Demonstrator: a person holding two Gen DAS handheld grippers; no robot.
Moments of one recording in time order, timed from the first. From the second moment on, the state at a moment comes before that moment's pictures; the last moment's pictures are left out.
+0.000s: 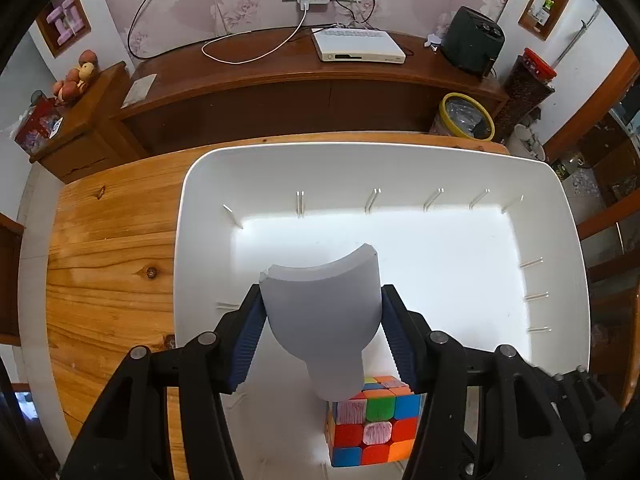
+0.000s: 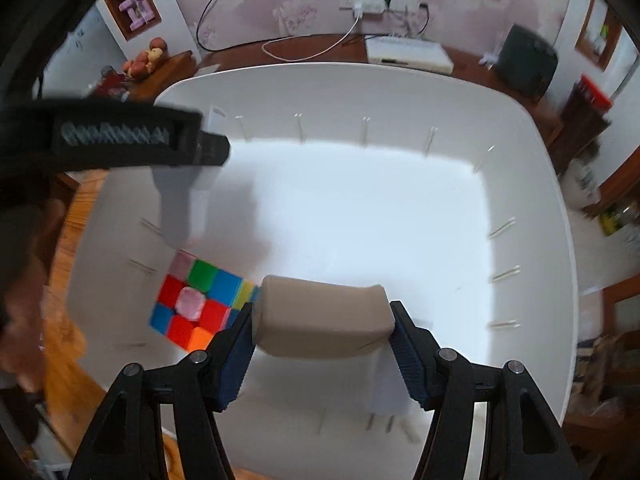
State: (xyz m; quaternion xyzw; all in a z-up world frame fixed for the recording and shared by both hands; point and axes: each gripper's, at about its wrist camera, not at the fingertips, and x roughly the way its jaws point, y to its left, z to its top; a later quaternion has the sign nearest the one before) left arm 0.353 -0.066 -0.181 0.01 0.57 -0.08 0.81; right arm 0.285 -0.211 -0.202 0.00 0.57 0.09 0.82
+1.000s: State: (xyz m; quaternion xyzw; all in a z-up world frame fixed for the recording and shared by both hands) left arm 0.151 0.005 -0.053 0.02 0.50 -0.14 0.86; right arm 0.105 -0.205 -0.091 0.03 0.48 0.07 0.87
